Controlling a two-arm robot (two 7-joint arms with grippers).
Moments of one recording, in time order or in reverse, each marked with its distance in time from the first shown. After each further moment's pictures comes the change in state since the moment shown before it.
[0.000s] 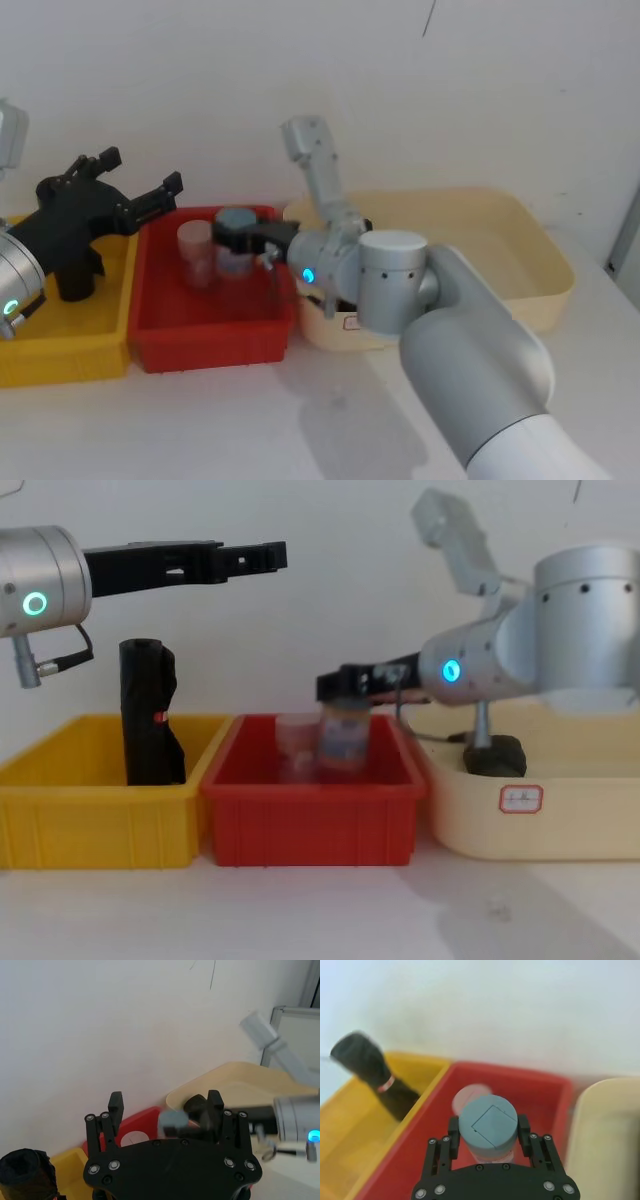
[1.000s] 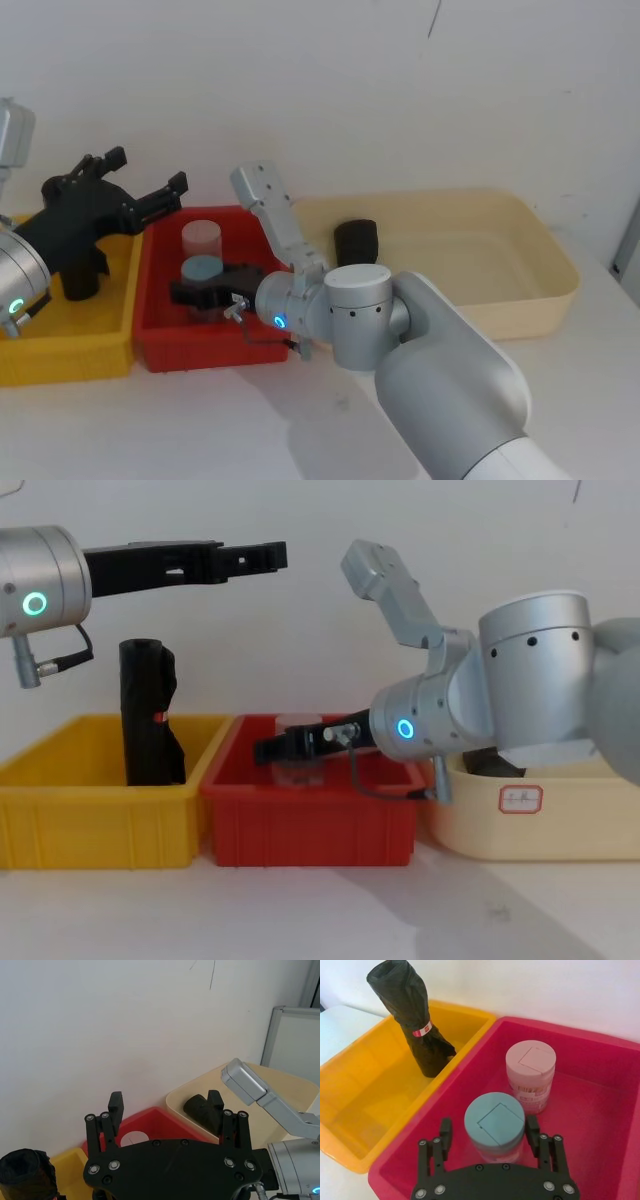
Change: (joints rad) left arm 0.001 0.001 0.000 -0.002 0.000 0.001 0.001; right arm -0.018 0.000 -0.124 0.038 -0.025 0.004 0.068
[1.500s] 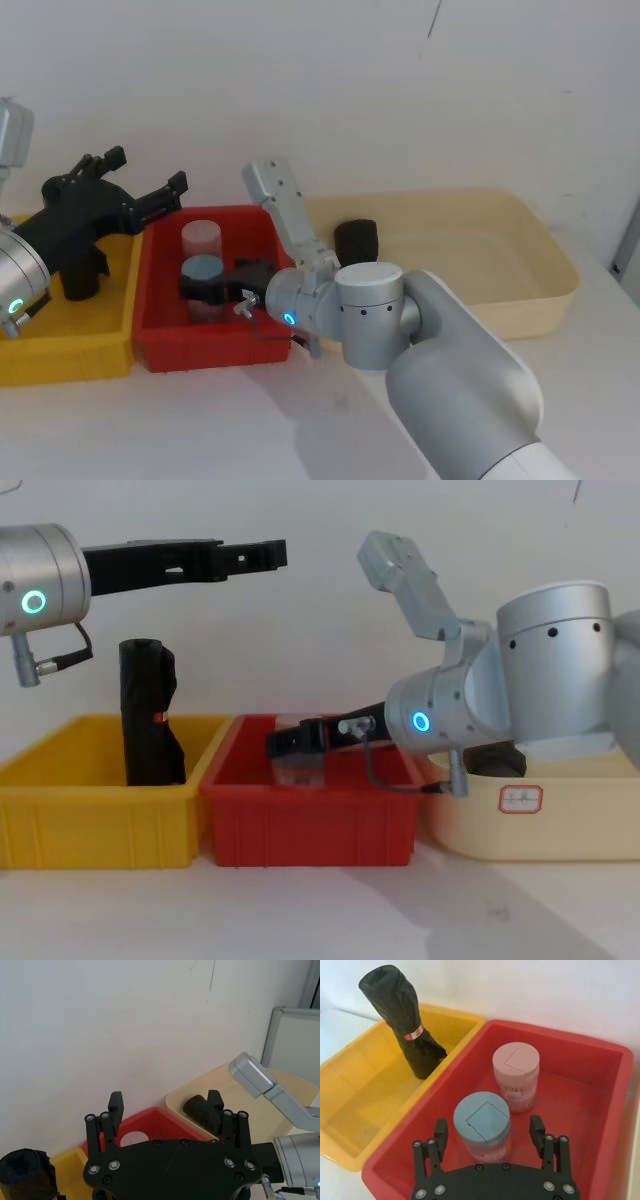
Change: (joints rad) left arm 0.003 0.002 -0.001 -0.007 -0.002 0.002 0.003; right arm -0.021 0.022 0.004 -0.057 0.011 0.022 -0.026
